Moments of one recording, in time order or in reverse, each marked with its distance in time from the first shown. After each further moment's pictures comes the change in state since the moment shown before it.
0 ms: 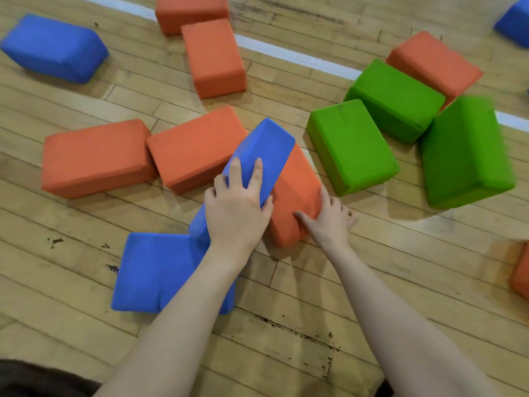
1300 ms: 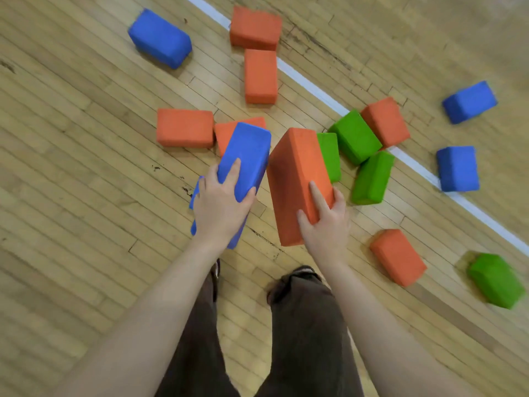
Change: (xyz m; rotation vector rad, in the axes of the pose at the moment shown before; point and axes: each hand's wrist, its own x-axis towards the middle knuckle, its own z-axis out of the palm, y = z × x) left_hand -0.031 -0.042 -0.461 -0.511 -0.306 -0.505; right_hand -0.276 -0.143 -0.447 0.155 0.015 -0.256
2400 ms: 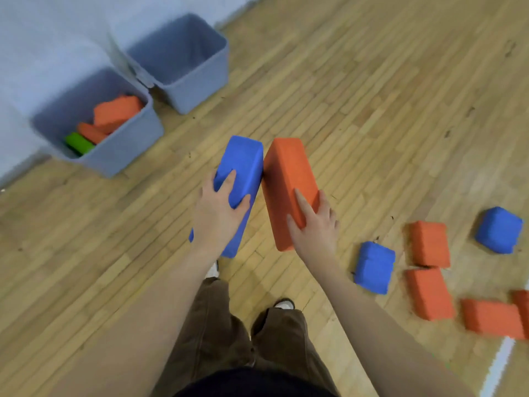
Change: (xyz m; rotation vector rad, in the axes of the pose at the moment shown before) left_hand -0.608 -0.018 -0.092 -0.263 0.975 -1.428; right_hand -0.420 -0.103 -0.073 -0.242 -0.822 -1.552
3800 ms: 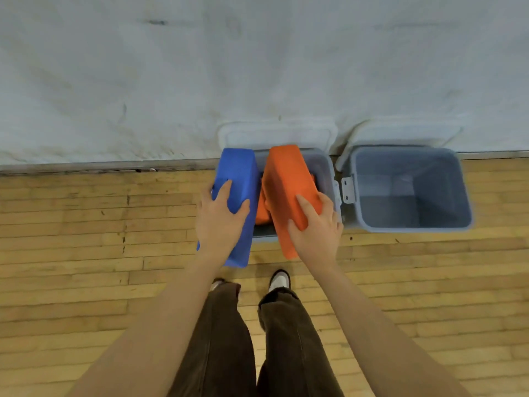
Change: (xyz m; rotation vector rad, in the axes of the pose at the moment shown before) left_hand 0.556 -0.530 -0.278 -0.253 0.381 -0.805; right_hand 0.405 -0.718 0.417 -0.118 -0.356 -0.726
